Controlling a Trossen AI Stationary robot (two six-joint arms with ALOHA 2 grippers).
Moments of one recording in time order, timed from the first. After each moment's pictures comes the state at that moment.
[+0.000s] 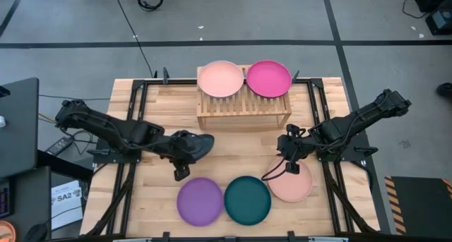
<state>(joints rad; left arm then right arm) -0.32 1.28 1.15 -0.76 -0.09 -0.63 0.40 1.10 0.88 -0.84 0.27 0.49</state>
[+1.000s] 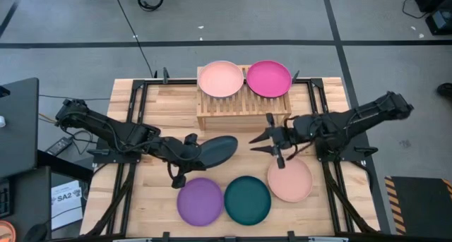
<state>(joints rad) -0.37 1.28 1.17 -0.48 -0.08 -0.23 0.25 1.10 0.88 -0.02 0.09 -0.06</state>
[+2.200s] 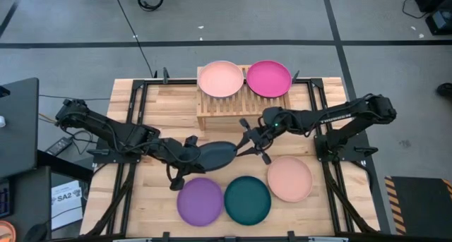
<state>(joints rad) -0.36 1.28 1.17 -0.46 -0.06 -0.22 0.03 1.39 0.88 0.19 -0.45 -0.18</state>
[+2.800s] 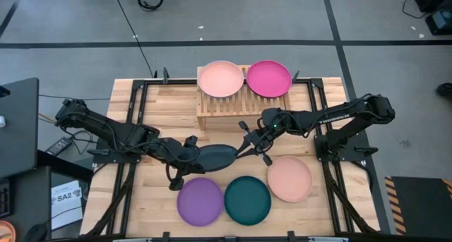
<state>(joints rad) -0.35 1.28 1.17 -0.46 -0.06 -0.21 0.03 1.41 0.88 0.21 -0.48 -0.19</state>
